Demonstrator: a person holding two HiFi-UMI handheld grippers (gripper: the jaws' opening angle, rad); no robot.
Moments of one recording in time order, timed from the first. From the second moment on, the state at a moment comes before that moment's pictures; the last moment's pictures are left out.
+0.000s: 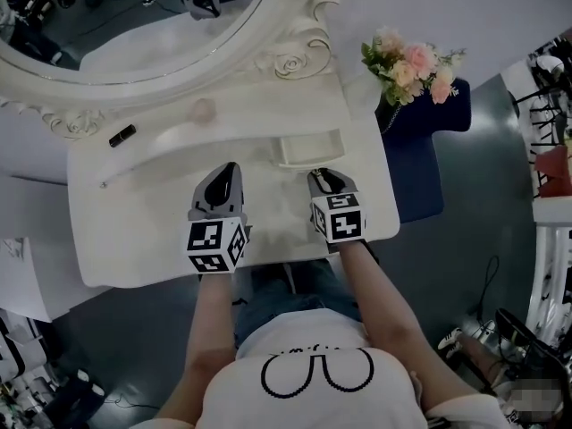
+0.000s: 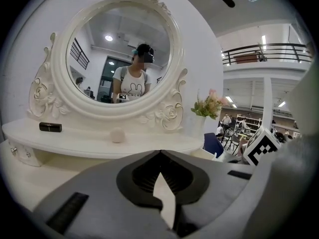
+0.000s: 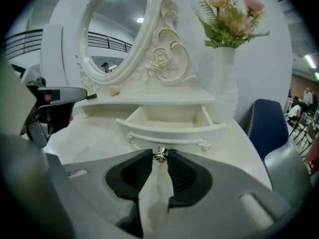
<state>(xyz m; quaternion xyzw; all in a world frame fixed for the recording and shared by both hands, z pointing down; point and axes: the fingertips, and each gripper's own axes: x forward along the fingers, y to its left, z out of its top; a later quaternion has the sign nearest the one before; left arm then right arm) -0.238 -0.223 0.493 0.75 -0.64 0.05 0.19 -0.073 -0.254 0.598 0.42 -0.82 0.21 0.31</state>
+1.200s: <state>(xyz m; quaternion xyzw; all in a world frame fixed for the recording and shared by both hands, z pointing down) -0.232 -0.250 0.404 0.77 -0.63 0.01 0.10 -0.022 -0.281 0.416 0.47 -0.86 0.10 0.17</state>
